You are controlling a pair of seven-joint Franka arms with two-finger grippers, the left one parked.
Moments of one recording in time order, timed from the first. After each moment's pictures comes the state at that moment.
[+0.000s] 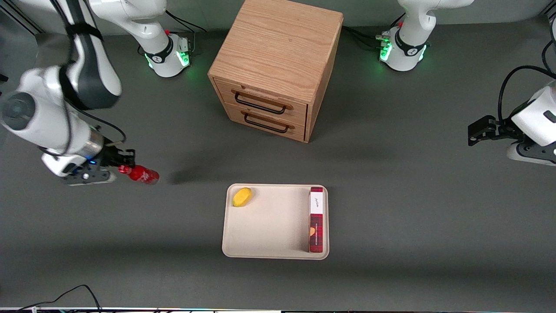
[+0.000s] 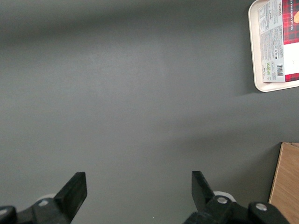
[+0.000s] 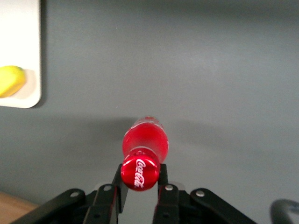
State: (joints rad) arm 0.03 0.10 0.06 -1.82 -0.02 1.86 0.05
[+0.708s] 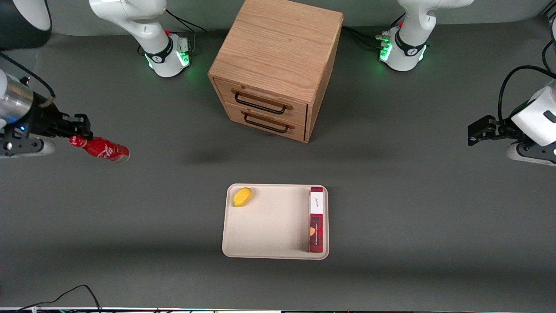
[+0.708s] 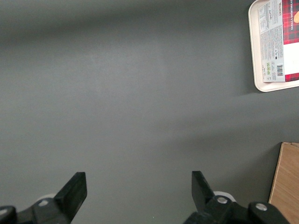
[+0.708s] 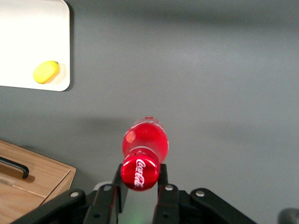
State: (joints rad) arm 0.04 0.16 0.06 -1.41 -0.02 1.47 0.05
